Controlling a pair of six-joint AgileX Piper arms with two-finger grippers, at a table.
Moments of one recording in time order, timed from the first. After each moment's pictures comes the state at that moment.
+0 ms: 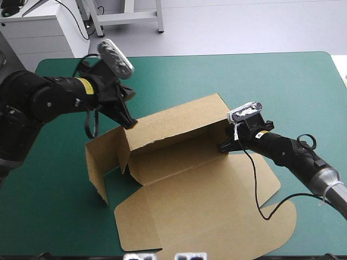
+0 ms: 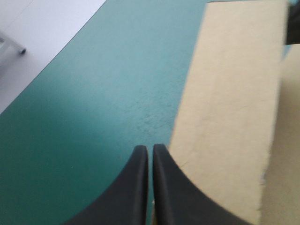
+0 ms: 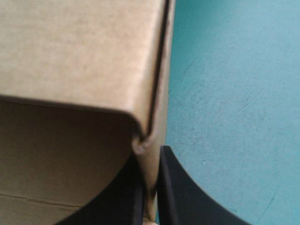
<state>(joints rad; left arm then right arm) -0.54 1.37 -1.78 -0.07 1.19 0.45 0.34 1.31 -0.83 0.56 0.25 -0.61</state>
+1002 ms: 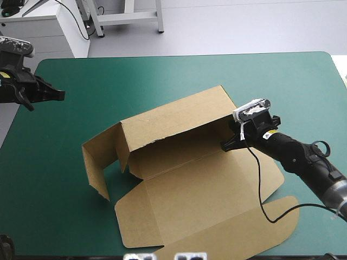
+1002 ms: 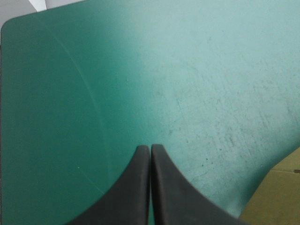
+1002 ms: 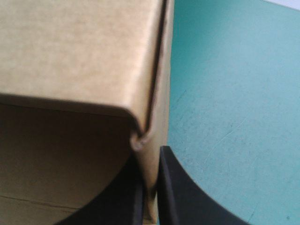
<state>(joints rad) 0.16 1.37 -1.72 -0.27 1.24 0.45 0.34 1.20 -0.83 0.54 0.24 -0.61</state>
